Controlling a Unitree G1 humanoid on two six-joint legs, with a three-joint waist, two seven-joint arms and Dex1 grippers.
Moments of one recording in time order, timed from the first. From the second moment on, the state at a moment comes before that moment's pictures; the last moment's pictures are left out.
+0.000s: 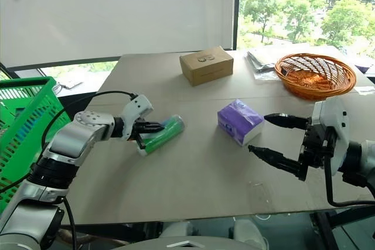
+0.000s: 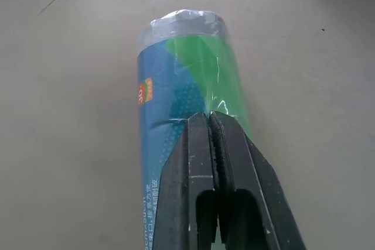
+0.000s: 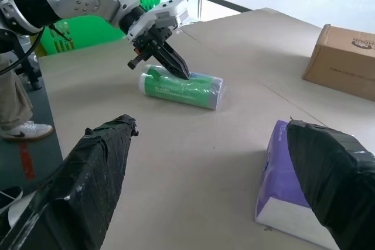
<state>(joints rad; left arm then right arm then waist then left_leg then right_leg) -0.44 0.77 -0.21 0.01 -0.22 0.75 -0.94 0.14 -0.94 -0.51 -0.75 1.06 0.75 0.80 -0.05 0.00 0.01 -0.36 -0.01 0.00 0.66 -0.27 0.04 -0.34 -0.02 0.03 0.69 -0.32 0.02</state>
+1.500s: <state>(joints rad) -0.65 0.66 0.37 0.17 -0.18 0.73 -0.46 -0.28 -0.75 -0.24 -0.67 1.22 0.74 0.73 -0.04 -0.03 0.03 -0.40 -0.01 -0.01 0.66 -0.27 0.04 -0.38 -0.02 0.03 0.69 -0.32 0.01</state>
